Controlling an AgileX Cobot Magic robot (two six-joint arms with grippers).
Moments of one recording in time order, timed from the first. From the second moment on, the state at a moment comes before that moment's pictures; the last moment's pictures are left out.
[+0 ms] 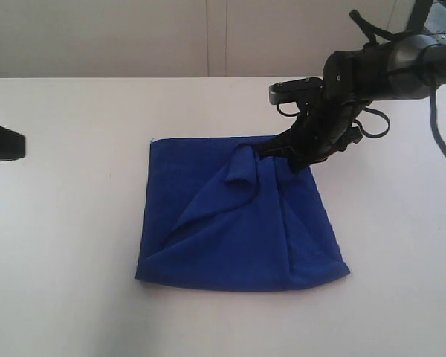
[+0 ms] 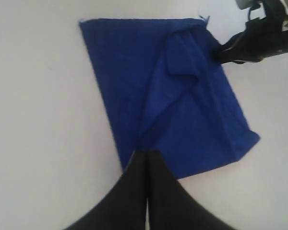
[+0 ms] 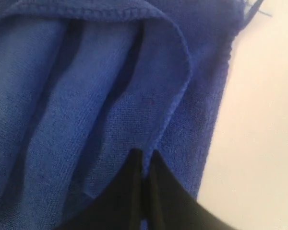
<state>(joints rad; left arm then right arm) -0.12 0.91 -0.76 -0.69 0.80 0.38 0.32 2.07 -1.42 0.08 0.62 -0.04</state>
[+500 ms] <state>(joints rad) -0.30 1.69 -0.92 -1.60 0.66 0.90 0.32 2.08 -1.42 0.16 0.62 -0.04</state>
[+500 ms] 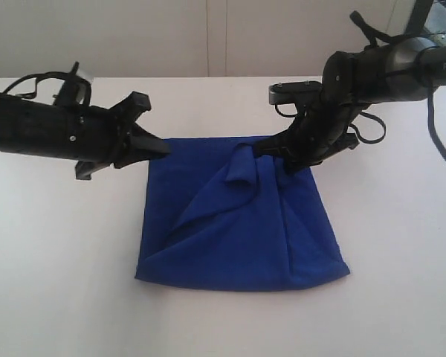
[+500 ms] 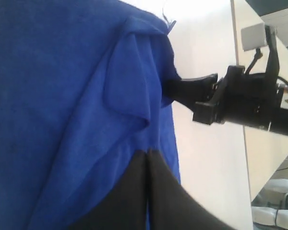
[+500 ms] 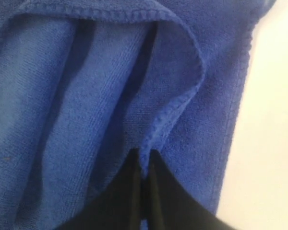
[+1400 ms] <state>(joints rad) -0.41 2.08 -1.16 -1.75 0.72 0.86 0.32 2.08 -1.42 0.19 0.61 -0.04</state>
